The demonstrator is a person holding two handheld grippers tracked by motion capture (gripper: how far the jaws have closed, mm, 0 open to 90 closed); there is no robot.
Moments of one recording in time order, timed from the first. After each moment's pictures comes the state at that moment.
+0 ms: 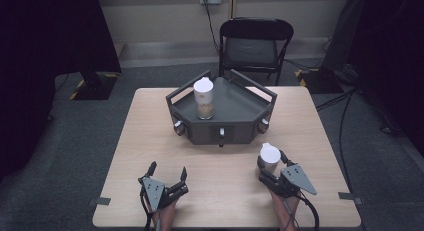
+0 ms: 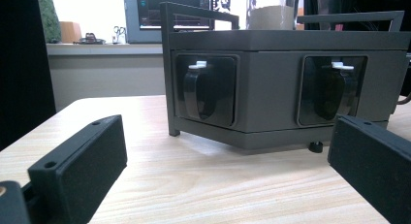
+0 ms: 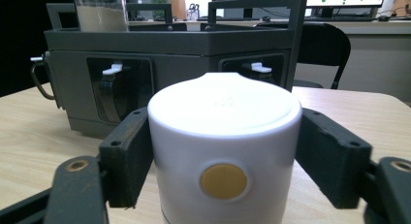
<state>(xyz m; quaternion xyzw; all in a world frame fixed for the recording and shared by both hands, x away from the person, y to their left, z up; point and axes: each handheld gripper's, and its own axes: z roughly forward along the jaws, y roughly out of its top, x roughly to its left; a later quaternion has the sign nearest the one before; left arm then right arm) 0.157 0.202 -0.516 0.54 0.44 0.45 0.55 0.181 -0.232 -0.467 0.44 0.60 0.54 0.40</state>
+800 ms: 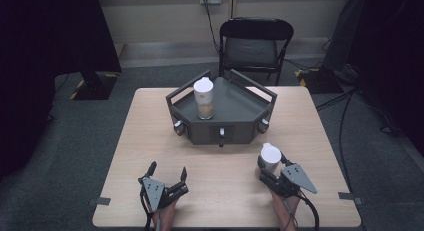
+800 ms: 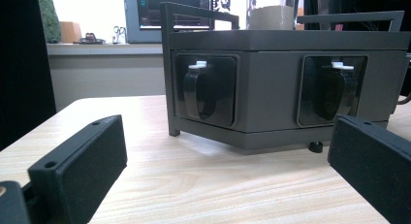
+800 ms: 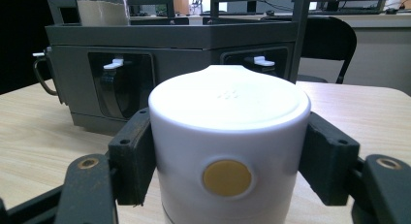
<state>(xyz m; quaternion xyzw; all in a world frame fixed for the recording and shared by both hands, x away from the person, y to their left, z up) 0.157 0.202 -0.516 0.54 0.44 0.45 0.55 0.183 -0.236 -0.464 0.44 0.60 0.54 0.39</state>
